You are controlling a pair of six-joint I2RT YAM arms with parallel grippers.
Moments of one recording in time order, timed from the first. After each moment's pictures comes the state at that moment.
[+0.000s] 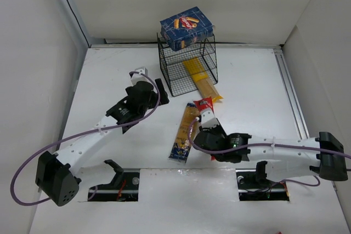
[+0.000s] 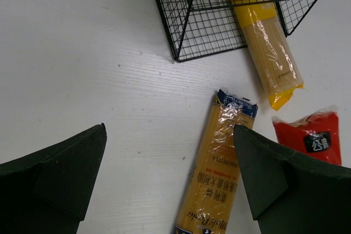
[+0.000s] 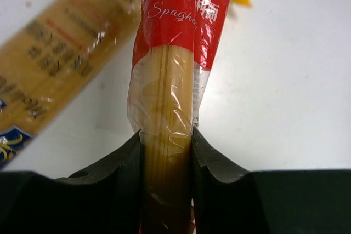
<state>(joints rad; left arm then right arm) -0.65 1.10 0.86 -0.35 -0.37 -0.68 1.32 1.18 0.75 -0.64 0.89 0.53</state>
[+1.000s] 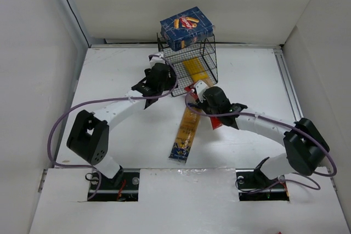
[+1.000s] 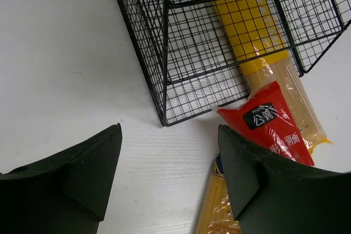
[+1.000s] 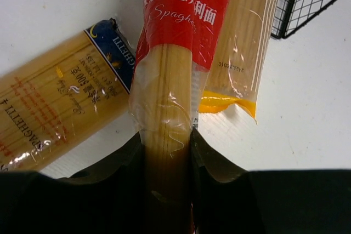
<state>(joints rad) -0.60 1.56 1.12 -0.13 -0.36 -0.54 0.72 1.42 0.83 -0.09 0.28 -0.22</state>
